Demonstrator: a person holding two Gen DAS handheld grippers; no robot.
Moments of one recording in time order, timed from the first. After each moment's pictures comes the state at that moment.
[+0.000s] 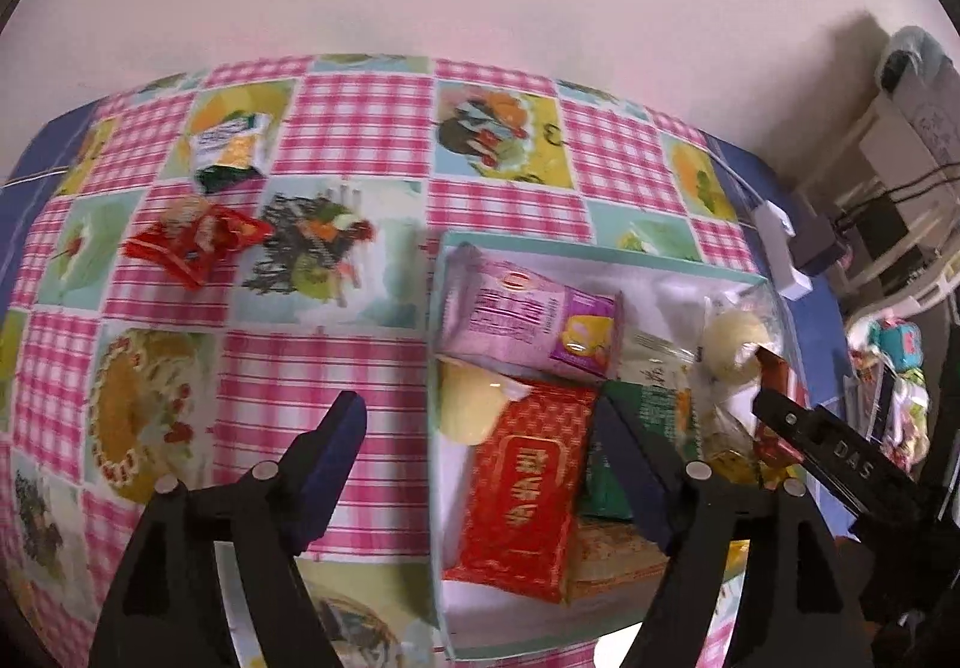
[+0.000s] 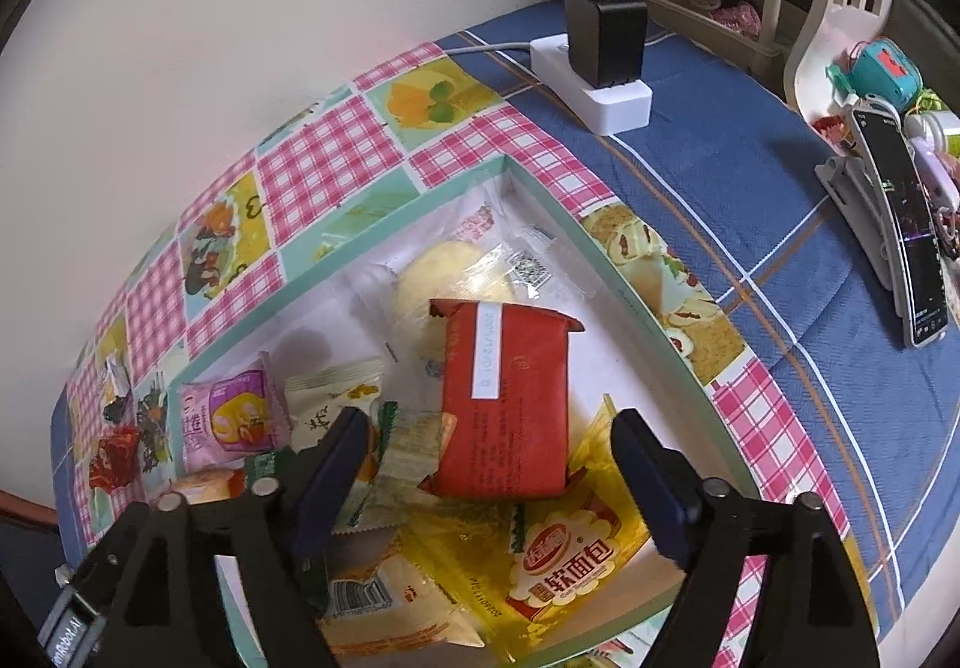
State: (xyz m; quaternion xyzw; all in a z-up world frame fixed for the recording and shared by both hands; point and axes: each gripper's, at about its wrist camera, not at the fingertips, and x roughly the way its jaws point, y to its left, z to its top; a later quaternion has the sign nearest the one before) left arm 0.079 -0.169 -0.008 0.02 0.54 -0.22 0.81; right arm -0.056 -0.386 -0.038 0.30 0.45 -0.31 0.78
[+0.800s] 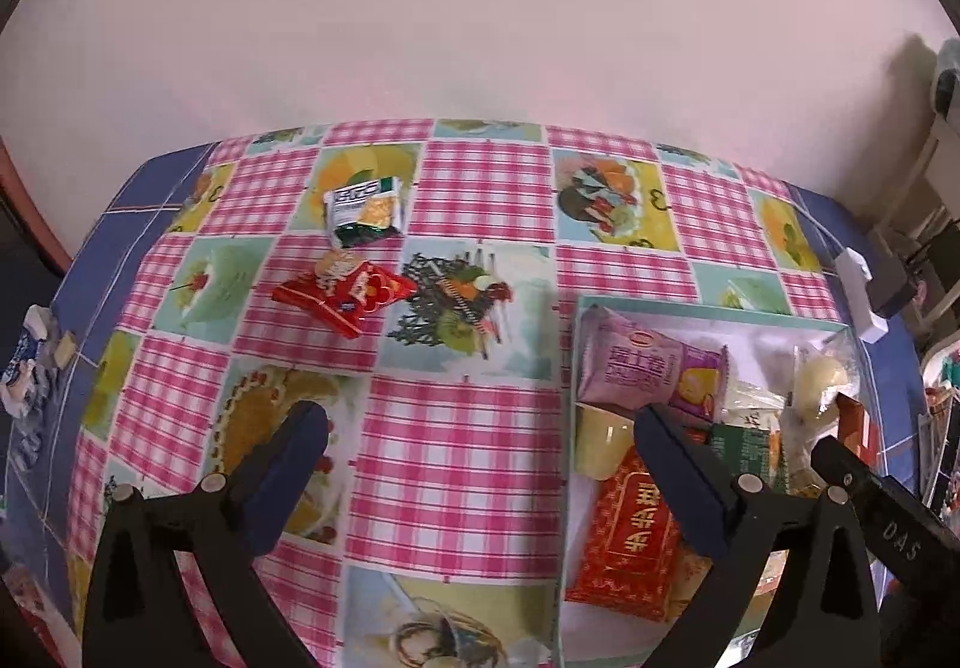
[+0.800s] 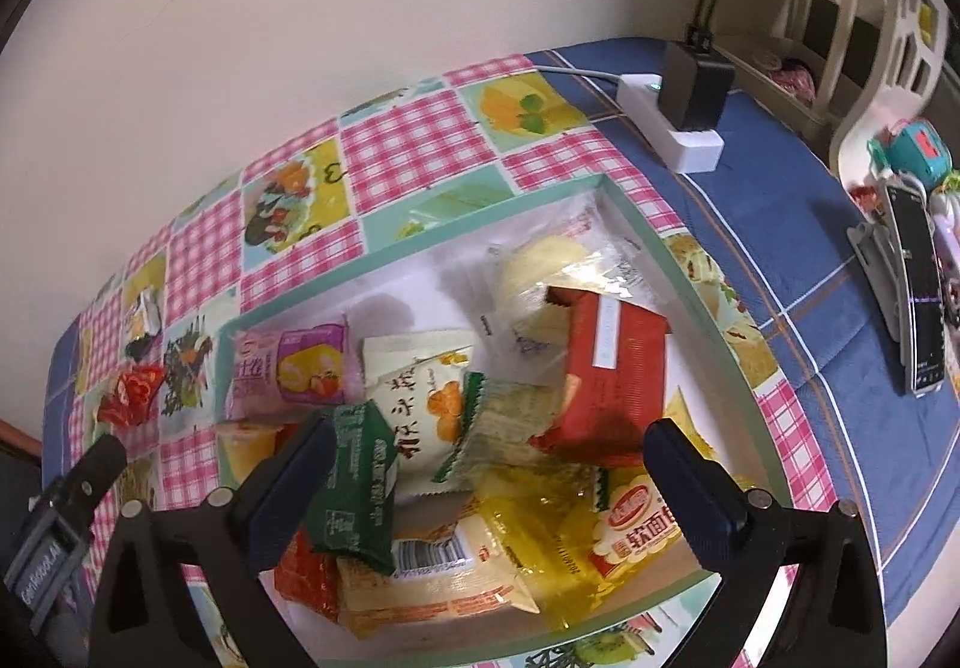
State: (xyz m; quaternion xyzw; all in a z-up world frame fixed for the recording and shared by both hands) left arm 0.081 -0.136 0.014 0.06 0.48 -0.12 0.87; right arm -0.037 -0.339 -0.020 0.24 0.46 -0.27 0.81
